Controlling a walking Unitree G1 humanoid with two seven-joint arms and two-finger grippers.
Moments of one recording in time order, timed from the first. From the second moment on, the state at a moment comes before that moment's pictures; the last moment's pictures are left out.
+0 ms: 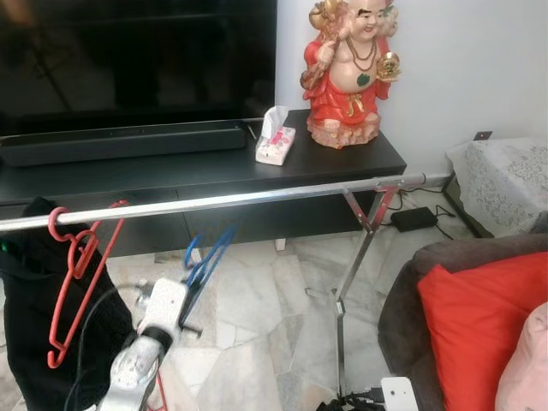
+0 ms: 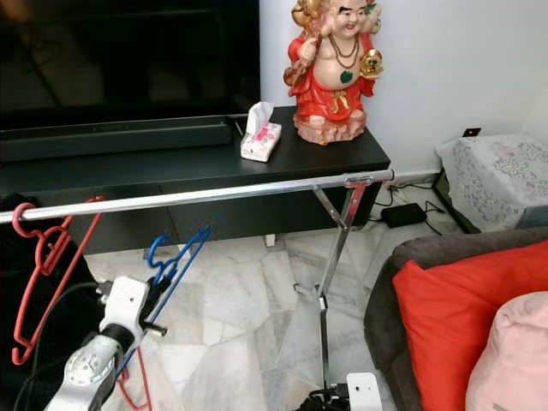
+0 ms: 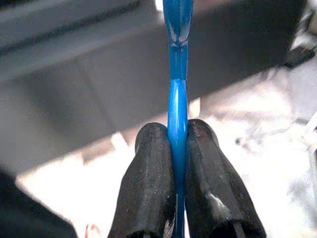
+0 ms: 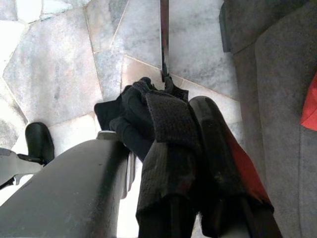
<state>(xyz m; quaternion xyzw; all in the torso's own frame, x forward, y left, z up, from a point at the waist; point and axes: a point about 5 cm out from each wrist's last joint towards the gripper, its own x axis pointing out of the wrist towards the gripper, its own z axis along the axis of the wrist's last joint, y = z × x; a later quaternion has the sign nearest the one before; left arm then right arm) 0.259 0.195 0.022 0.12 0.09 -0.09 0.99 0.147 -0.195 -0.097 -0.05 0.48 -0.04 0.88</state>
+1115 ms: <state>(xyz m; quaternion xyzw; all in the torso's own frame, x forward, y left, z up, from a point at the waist) 0.174 0.217 -0.078 0.06 0.40 0.03 0.91 0.149 -0.199 -0.096 -0.06 0.47 -0.04 0.88</state>
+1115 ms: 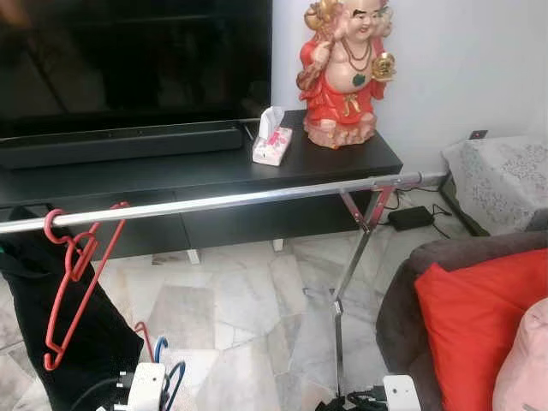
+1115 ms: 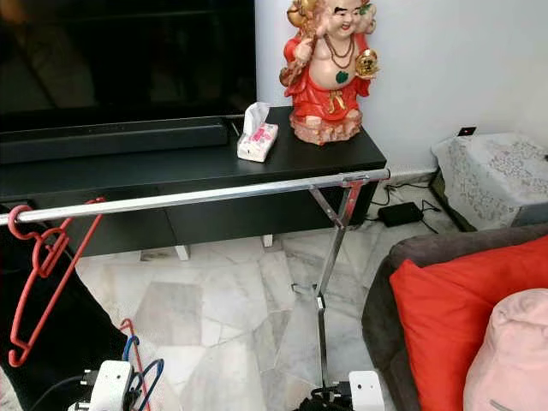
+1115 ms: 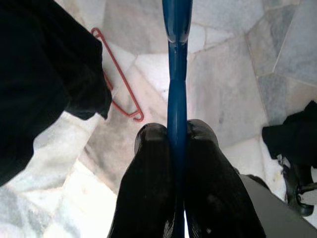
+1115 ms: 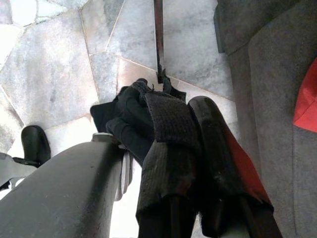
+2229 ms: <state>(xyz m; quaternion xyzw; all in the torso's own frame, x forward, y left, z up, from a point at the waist) 0.179 0.217 -0.076 0.07 0.40 0.03 0.91 0.144 -0.200 -0.097 -0.05 0.47 -0.05 0.88</state>
